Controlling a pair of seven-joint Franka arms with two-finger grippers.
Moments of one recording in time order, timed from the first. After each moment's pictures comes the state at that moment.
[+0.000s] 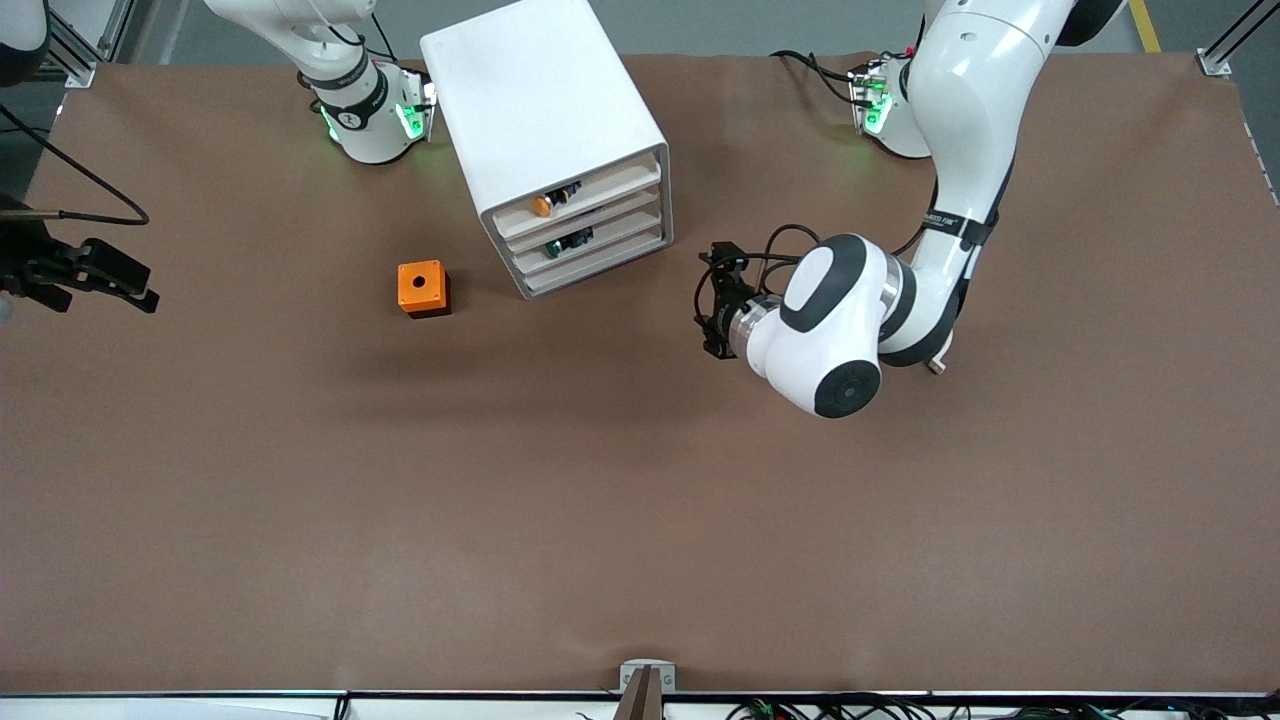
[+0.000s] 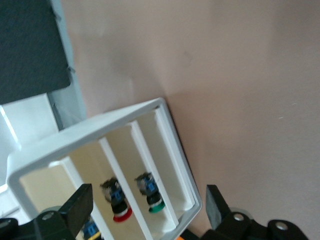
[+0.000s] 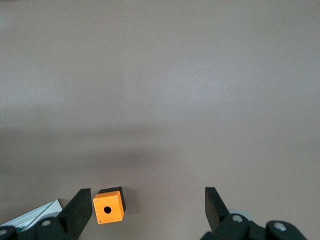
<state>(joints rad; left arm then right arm) -0.45 0.66 -0.10 -1.37 -0.65 1.53 -2.10 -0.02 0.03 -0.02 -1.57 0.01 1.65 -0.01</state>
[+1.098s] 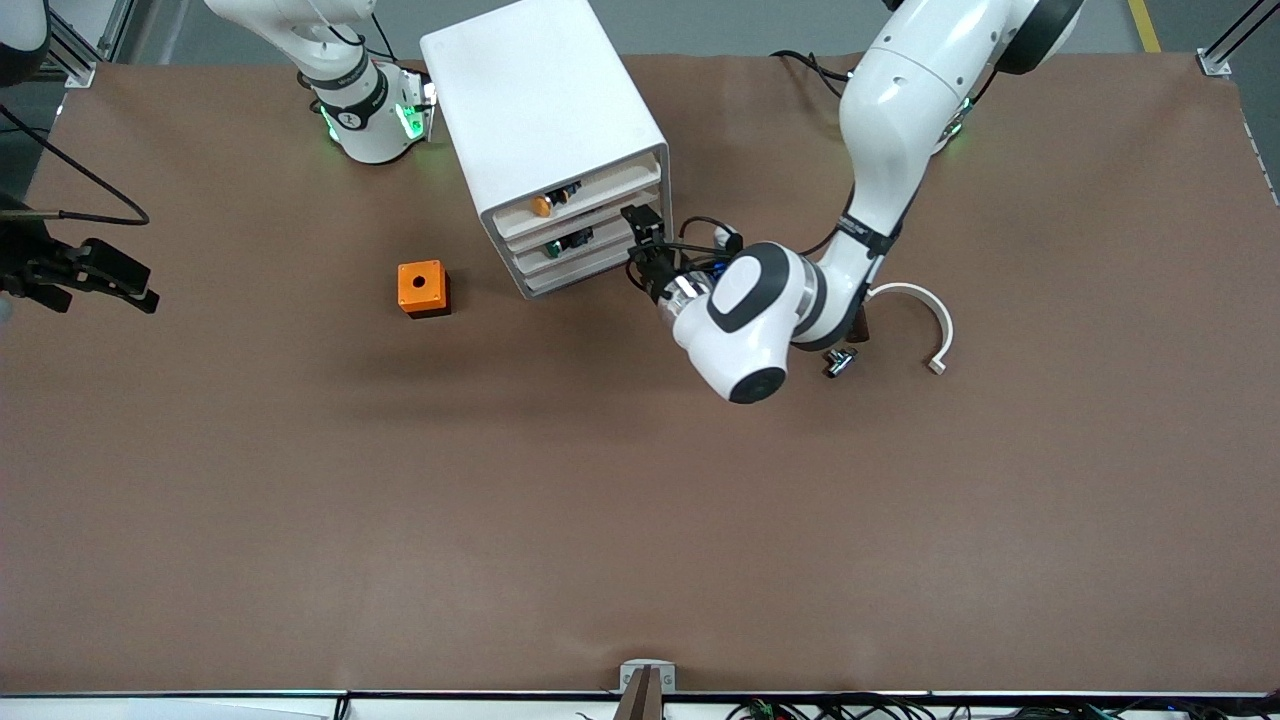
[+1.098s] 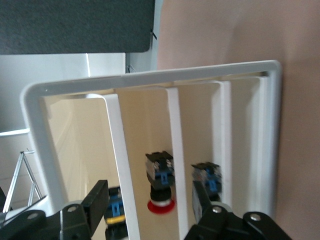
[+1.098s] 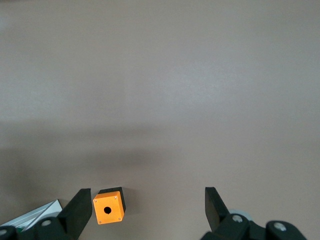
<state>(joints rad) -0.58 0.78 -0.11 -1.38 -0.94 1.47 -2.37 -0.02 0.03 -0.02 -1.57 0.01 1.65 -0.01</state>
